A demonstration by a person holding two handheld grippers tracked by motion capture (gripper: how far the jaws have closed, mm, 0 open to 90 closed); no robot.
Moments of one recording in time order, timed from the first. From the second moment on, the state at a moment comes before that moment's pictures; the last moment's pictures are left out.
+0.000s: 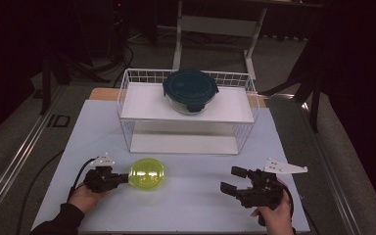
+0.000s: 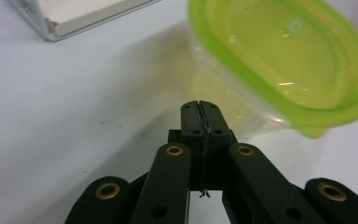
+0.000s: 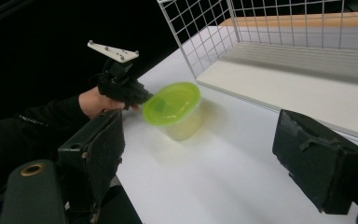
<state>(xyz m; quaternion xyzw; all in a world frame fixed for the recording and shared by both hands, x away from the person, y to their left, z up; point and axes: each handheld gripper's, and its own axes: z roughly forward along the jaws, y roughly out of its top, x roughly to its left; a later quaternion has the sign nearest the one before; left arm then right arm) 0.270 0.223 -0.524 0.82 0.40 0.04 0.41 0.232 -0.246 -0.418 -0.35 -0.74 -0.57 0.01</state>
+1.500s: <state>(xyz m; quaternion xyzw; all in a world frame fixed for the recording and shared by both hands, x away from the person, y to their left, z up) 0.304 0.118 -0.528 0.85 0.33 -0.01 0.40 0.231 -0.245 -0.421 -0.35 -0.74 -0.57 0.01</state>
